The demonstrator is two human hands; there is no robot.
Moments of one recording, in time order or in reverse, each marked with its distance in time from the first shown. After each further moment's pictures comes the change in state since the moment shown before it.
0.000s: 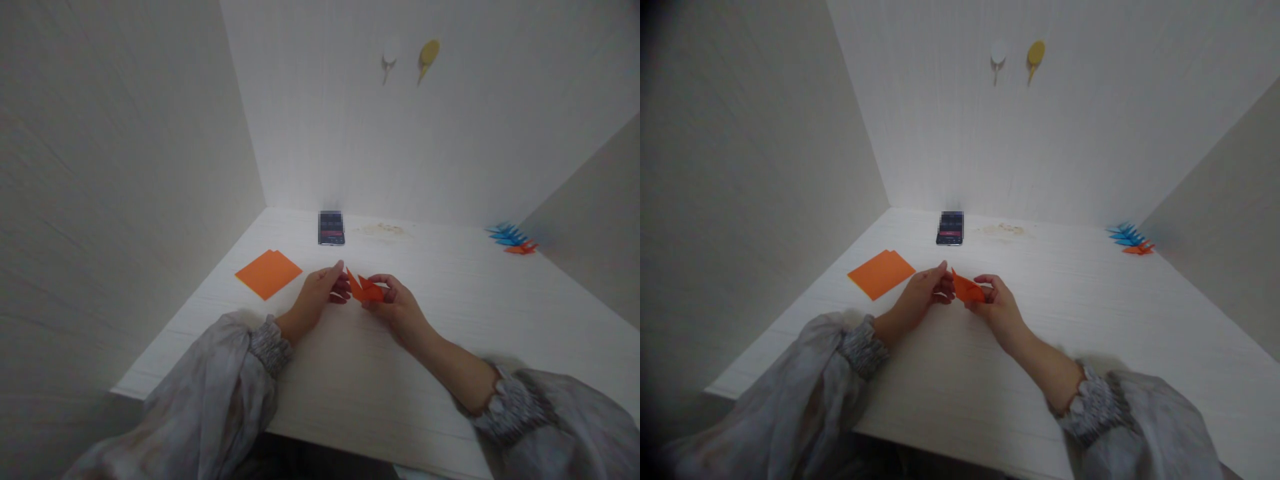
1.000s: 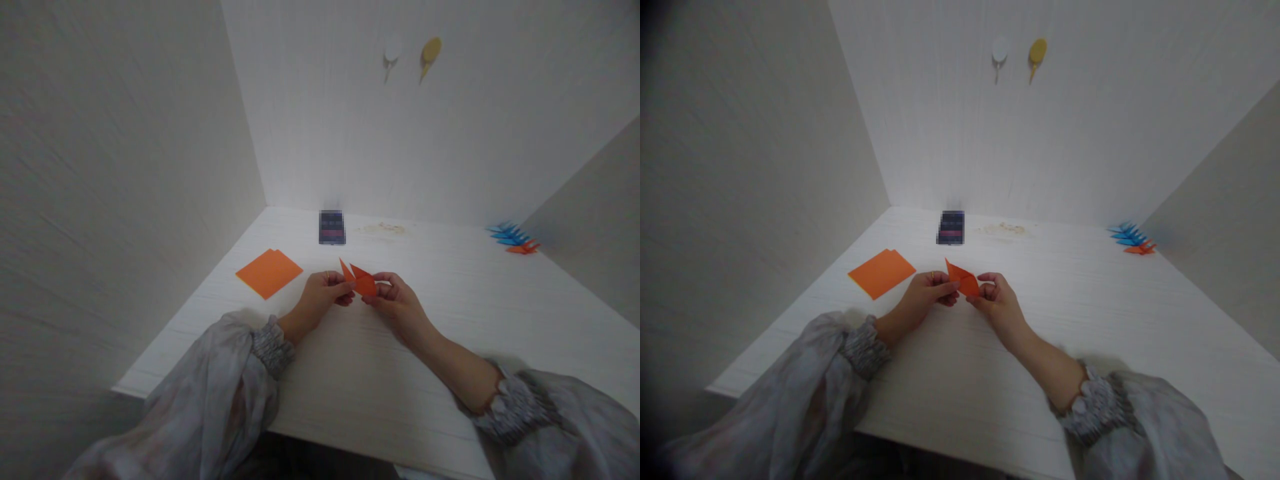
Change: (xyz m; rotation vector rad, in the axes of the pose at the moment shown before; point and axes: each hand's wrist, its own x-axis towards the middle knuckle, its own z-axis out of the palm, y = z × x) left_hand -0.002 0.000 0.003 0.074 0.030 -0.025; right_hand 0.003 -0.001 0.001 -0.007 0.027 -0.019
